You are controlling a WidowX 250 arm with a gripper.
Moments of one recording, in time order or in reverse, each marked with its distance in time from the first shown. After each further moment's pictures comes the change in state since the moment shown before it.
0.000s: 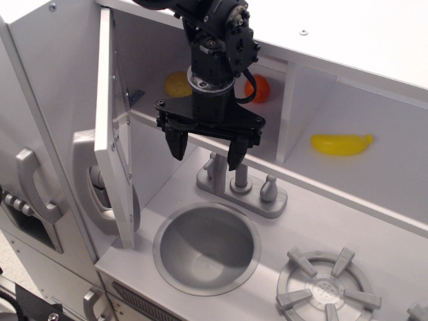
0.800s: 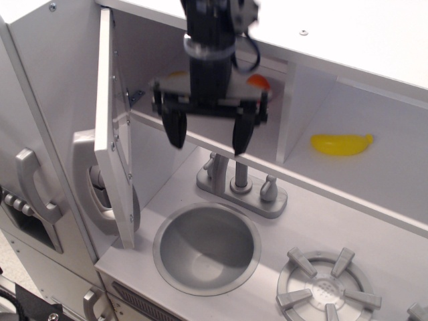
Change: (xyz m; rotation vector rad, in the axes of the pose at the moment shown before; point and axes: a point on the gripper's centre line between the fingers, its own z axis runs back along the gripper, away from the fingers) arm -0.011 0.003 0.060 -0.062 0.101 0.082
